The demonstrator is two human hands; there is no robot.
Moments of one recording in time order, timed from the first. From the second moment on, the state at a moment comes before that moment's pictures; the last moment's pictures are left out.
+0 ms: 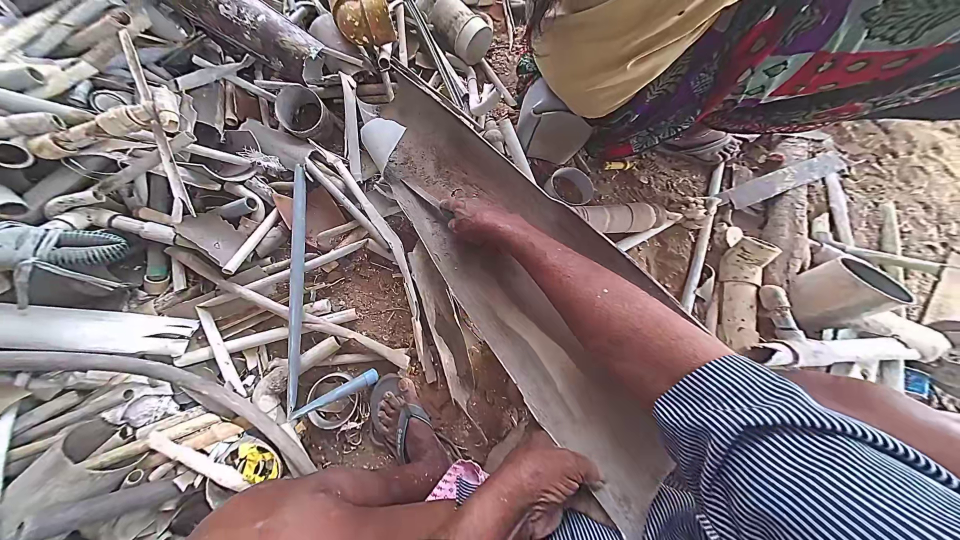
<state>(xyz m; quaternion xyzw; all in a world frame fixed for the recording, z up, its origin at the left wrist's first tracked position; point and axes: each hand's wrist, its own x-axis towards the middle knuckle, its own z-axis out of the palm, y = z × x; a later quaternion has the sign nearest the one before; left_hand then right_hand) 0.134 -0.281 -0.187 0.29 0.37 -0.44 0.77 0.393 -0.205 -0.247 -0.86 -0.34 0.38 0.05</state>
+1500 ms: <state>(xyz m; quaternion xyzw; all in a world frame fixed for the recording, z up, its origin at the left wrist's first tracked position) 0.143 -0.289 -0.188 0.28 0.42 -0.37 0.78 0.326 -0.324 -0.111 -0.84 -0.20 0.42 0.27</state>
